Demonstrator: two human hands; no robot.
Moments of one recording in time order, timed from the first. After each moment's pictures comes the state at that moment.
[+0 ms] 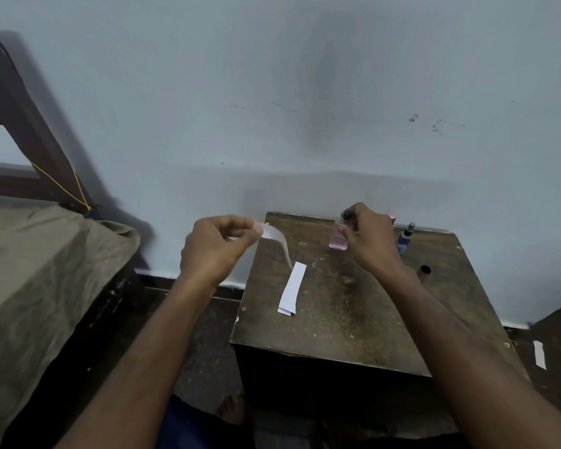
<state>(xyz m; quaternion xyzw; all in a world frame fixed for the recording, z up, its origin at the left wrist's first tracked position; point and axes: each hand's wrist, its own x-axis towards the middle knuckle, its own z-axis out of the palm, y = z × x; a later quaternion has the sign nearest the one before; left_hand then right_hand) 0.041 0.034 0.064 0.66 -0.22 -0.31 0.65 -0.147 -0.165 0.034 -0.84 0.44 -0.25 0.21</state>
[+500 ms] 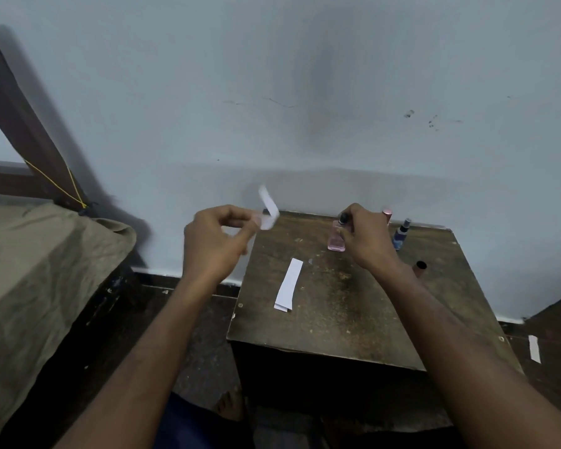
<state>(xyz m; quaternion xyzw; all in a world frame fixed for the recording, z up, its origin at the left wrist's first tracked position) 0.035 0.030 0.057 0.72 -0.30 -0.18 0.60 -0.150 -0.168 0.029 -0.85 0.45 -0.21 0.19</state>
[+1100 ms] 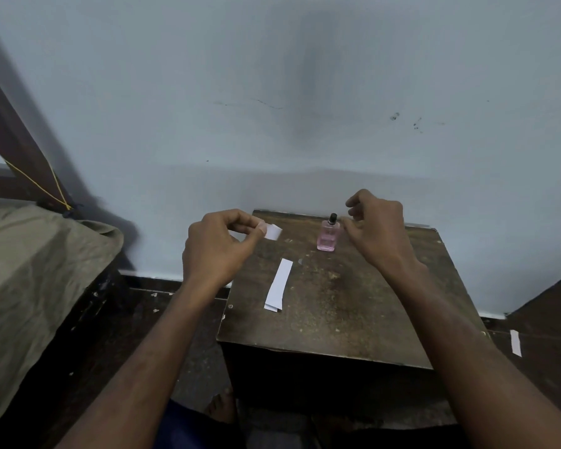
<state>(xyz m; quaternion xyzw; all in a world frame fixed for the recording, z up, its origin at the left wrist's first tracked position) 0.015 0.030 0.066 0.80 -0.38 -0.08 0.45 -0.184 -0.157 0.063 -0.85 0.41 -0.31 0.14</state>
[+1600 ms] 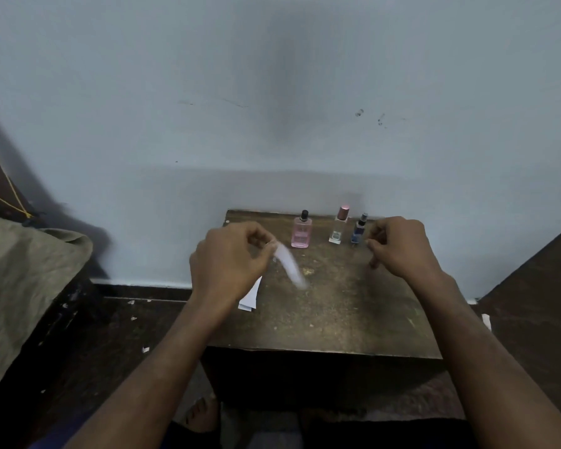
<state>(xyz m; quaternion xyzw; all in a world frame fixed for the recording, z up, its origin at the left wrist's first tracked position) -0.037 0.007 0.061 0.81 -0.47 -0.04 0.34 -0.270 -0.174 0.057 -0.82 0.51 -0.18 0.16</state>
